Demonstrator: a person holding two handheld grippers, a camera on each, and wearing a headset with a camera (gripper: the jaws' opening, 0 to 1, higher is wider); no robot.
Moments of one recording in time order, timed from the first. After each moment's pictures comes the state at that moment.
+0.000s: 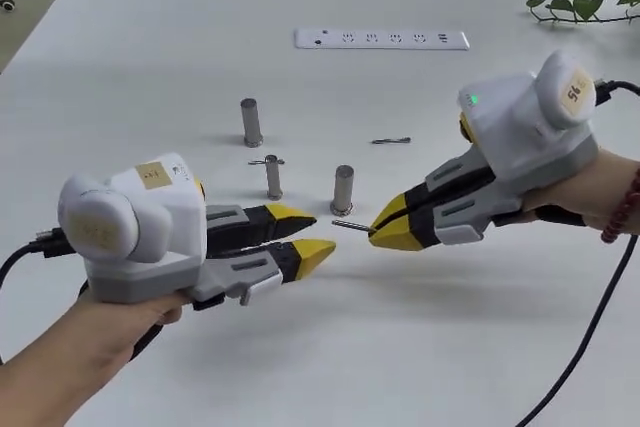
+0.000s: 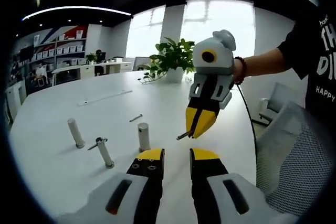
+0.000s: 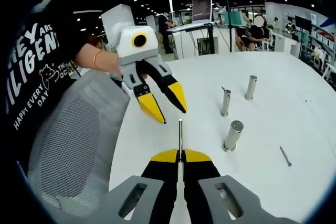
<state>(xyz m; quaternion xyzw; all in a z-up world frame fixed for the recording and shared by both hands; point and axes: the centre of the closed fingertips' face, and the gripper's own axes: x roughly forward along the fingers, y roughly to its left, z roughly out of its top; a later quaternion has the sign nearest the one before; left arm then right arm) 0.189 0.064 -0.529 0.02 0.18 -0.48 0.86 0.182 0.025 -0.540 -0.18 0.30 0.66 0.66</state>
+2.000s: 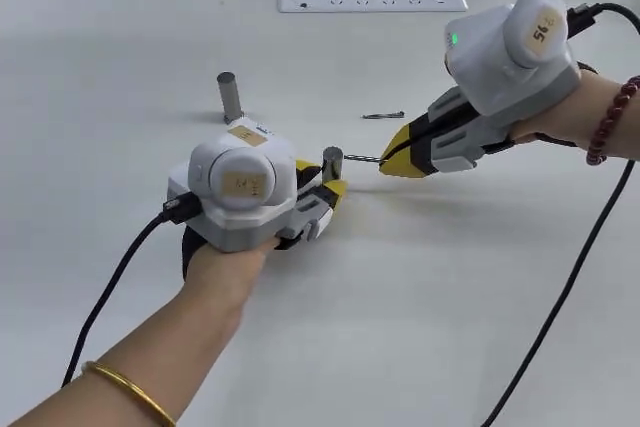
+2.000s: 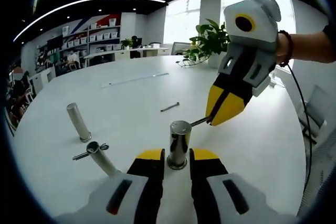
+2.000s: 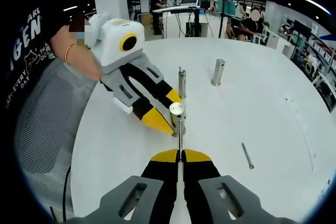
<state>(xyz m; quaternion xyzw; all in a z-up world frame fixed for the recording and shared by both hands) 0.273 0.039 -0.587 0.04 0.24 -0.33 0.91 0.264 -0.002 -0.569 -0.28 0.30 0.62 0.67</state>
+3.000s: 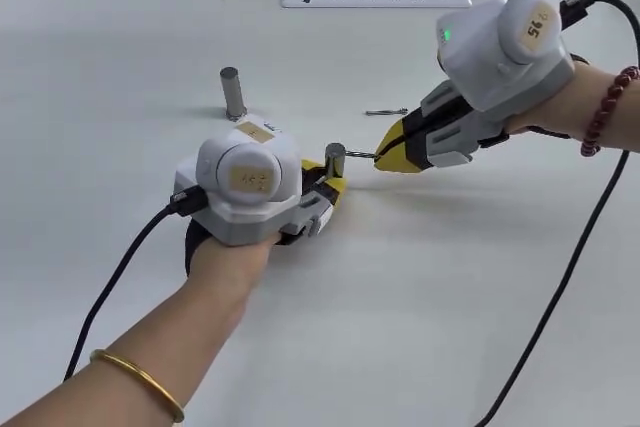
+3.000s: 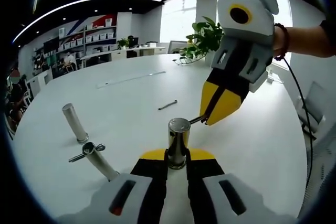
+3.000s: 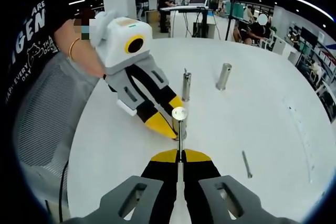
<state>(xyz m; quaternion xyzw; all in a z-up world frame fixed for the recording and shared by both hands) 0.273 0.037 -0.590 0.05 0.24 -0.34 0.91 0.268 0.006 -0.571 -0.30 0.29 0.63 0.65</state>
